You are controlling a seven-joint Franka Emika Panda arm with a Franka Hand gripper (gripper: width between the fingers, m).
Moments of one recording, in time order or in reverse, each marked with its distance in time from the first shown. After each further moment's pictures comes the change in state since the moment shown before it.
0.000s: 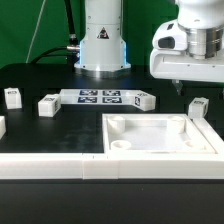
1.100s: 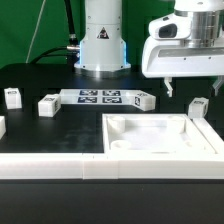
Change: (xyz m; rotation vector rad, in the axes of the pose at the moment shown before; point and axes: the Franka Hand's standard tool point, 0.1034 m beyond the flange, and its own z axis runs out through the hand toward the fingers) arm 0.014 0.008 -0.011 -0.041 0.350 -0.131
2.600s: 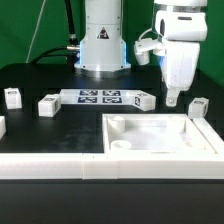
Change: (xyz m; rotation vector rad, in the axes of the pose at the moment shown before) arm 0.048 0.051 -0.015 -0.108 -0.051 -1.767
